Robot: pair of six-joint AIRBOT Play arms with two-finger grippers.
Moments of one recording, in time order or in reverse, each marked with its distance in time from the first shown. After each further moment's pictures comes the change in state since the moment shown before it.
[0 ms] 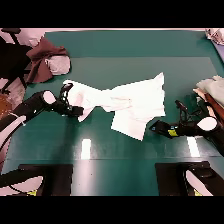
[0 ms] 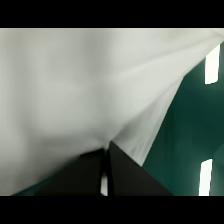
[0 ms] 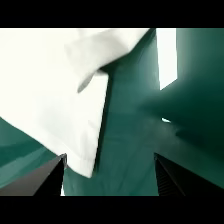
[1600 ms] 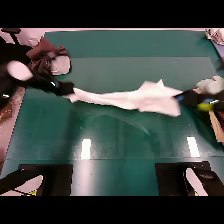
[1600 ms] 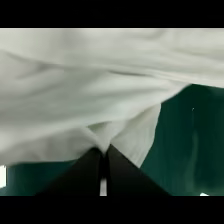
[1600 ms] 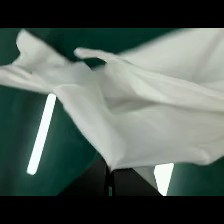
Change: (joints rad) left arm 0.072 0.162 0.411 0.015 -0.248 -0.084; right arm -0.261 0.123 0.566 0.082 0.315 -0.160
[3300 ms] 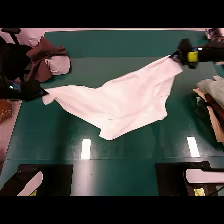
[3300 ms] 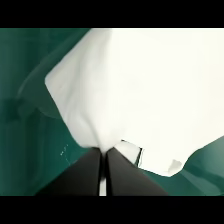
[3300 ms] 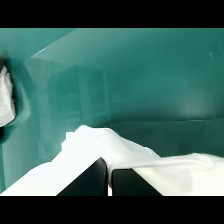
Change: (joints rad) left arm 0.244 0.284 -0.163 -0.090 -0.144 -0.039; right arm 0.138 -0.851 0.655 -0.088 -0.226 0.374
